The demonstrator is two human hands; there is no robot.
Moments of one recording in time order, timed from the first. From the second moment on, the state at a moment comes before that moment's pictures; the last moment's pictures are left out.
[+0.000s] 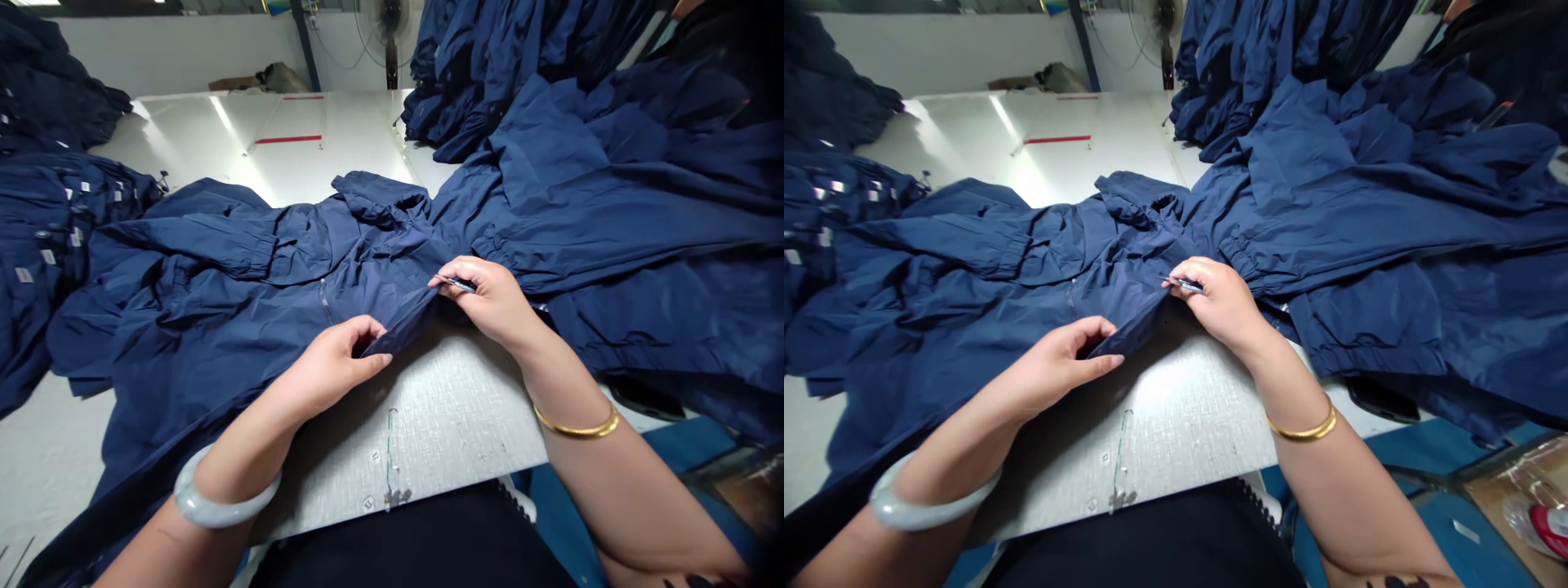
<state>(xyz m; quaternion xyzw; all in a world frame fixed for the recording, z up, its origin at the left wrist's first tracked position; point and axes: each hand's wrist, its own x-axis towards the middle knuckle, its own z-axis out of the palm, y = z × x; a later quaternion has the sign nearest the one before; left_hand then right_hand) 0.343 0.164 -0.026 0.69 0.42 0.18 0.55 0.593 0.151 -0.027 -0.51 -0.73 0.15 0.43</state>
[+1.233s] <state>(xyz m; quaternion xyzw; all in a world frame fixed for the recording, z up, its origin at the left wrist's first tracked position) 0.122 0.052 -0.061 0.80 0.57 0.10 0.13 0.515 0.065 -0.070 -0.54 -0.84 0.03 0.06</state>
